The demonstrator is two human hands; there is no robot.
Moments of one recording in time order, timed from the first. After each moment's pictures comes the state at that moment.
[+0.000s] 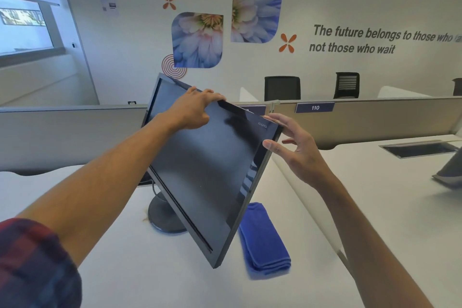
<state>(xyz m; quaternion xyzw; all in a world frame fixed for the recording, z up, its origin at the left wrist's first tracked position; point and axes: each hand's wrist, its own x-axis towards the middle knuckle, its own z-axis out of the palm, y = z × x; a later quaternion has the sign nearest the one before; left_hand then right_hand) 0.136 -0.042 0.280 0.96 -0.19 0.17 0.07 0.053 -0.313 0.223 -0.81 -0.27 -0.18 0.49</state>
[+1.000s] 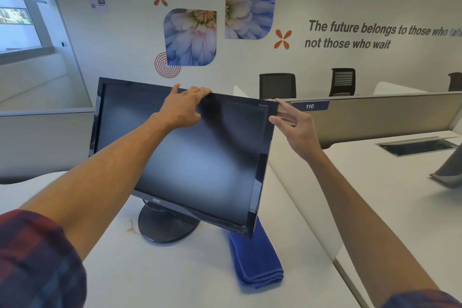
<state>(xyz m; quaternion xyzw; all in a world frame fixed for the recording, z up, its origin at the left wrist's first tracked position) 0.190 -0.056 0.270 0.97 -0.14 0.20 0.01 0.161 -0.352 0.220 -0.80 -0.17 -0.23 0.53</state>
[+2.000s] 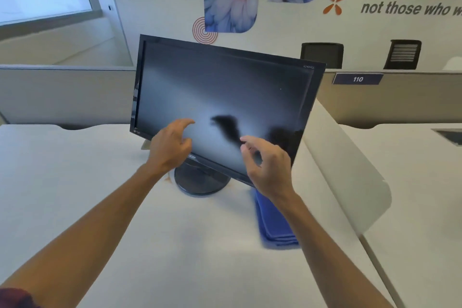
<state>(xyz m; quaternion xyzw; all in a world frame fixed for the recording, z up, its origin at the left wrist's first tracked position) 0.059 0.011 0.123 0.94 0.01 0.27 0.21 0.053 -0.234 0.116 -0.83 -0.25 -0.32 0.39</state>
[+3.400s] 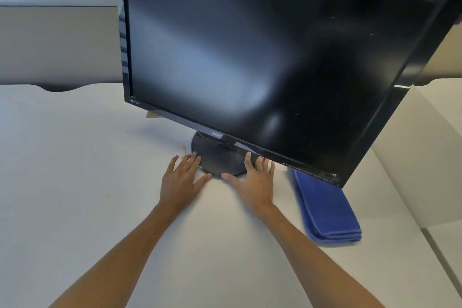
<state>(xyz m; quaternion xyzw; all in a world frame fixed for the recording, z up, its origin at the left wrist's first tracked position) 0.062 0.089 -0.088 1.00 0.02 0.06 0.04 0.104 -0.116 -0.074 -0.97 -0.08 0.05 0.20</state>
